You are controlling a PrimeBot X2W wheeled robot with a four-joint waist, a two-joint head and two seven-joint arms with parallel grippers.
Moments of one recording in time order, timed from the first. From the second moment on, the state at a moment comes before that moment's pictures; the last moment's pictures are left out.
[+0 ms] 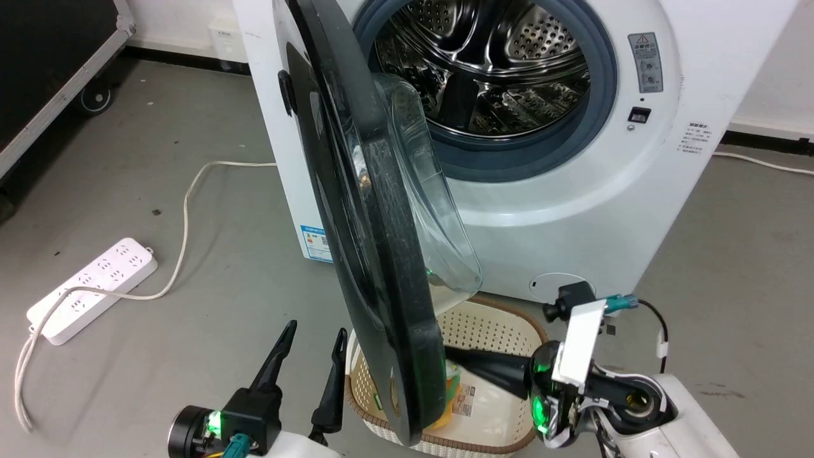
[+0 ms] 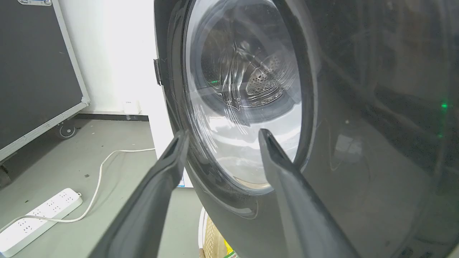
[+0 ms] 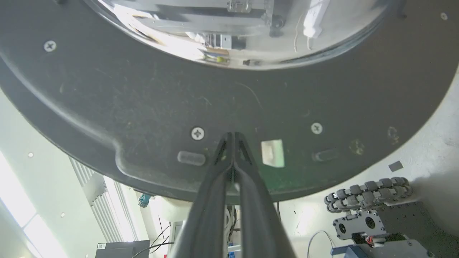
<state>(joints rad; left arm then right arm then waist) 0.00 0.05 -0.18 0.09 -0.07 -0.04 -0.26 -0.41 -0.05 0.30 0.53 1.62 0.13 0.85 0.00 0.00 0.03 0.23</state>
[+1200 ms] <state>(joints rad) 0.04 0.05 -0.06 0.07 -0.14 -0.09 -0.26 0.08 -0.12 0.05 0.02 0.25 0.13 -0.26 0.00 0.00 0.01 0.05</state>
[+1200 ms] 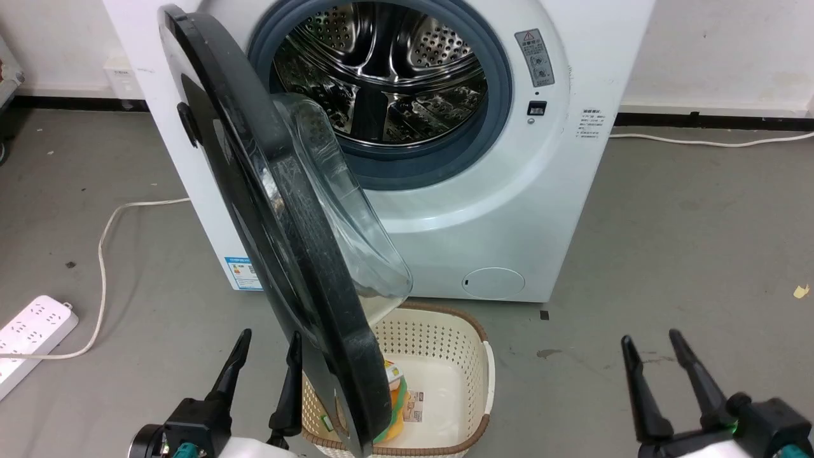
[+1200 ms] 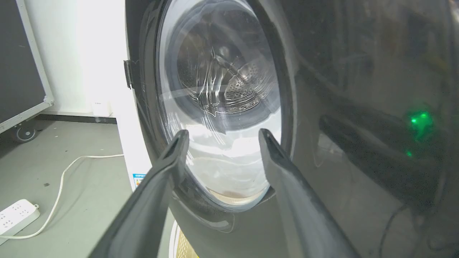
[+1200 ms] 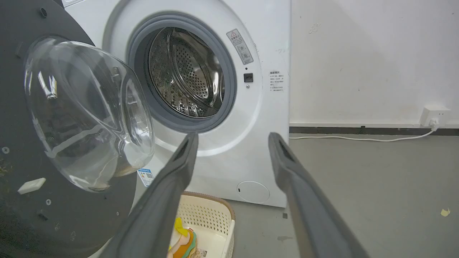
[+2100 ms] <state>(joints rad) -0.09 0.05 -0.02 -0.30 -0.21 0.02 -0.26 0.10 -0.07 0.03 0.02 0.20 0.13 -0.26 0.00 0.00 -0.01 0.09</state>
